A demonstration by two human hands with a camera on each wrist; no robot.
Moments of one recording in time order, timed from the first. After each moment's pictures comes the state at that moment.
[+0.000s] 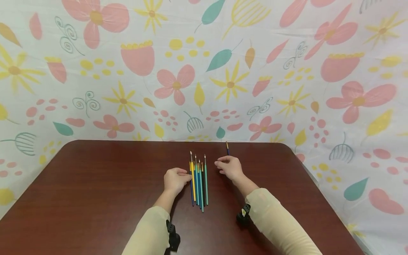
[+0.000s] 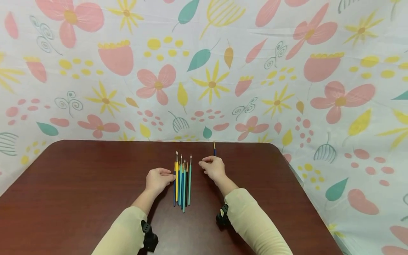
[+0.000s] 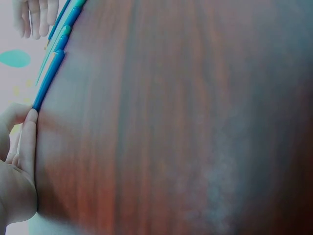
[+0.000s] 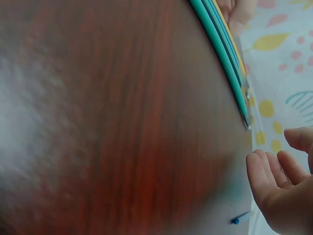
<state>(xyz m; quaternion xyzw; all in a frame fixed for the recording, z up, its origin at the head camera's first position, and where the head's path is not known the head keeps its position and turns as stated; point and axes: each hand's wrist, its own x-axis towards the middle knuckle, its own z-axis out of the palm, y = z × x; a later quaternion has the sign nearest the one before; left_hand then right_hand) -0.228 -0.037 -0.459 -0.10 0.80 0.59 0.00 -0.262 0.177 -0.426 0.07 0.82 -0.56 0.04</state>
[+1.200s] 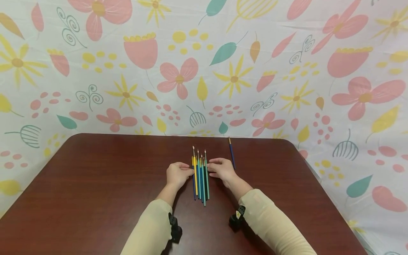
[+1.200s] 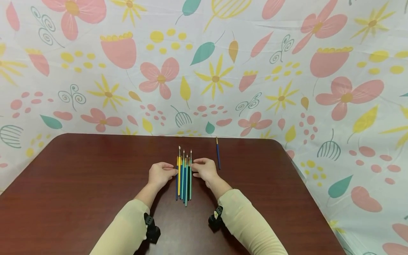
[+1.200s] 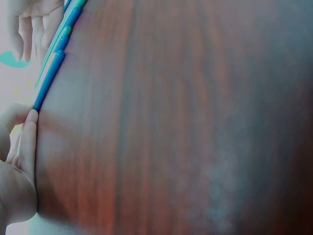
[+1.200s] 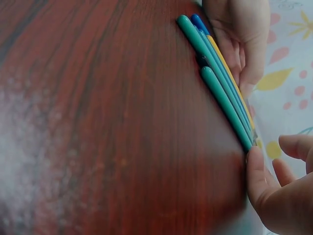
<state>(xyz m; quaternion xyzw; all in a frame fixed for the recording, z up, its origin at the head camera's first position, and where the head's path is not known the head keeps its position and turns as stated) -0.233 -0.038 -0.458 -0.10 0.80 0.59 0.00 -0.250 0.141 -0.435 0.08 0.76 -0.64 0.11</state>
